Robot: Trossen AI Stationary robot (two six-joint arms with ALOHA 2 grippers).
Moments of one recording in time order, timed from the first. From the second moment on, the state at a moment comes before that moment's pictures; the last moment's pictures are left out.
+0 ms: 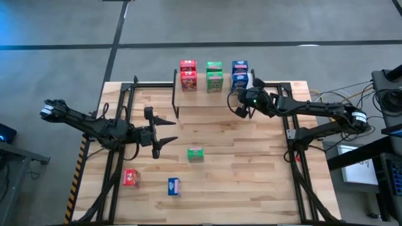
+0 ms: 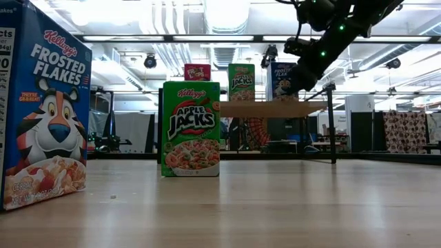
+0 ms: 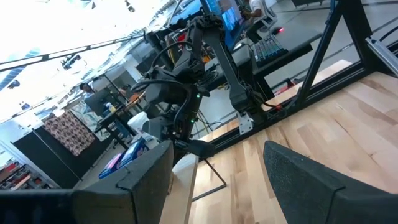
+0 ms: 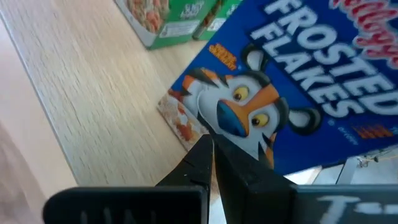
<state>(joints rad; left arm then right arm) -0.33 0.89 0.69 0.21 -0.47 0.59 -0.37 1.22 0.80 -0.20 0.50 -0.27</state>
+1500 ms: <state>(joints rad) -0.33 0.89 0.69 0.21 -0.47 0.59 -0.26 1.35 0.87 0.20 0.56 -0.23</state>
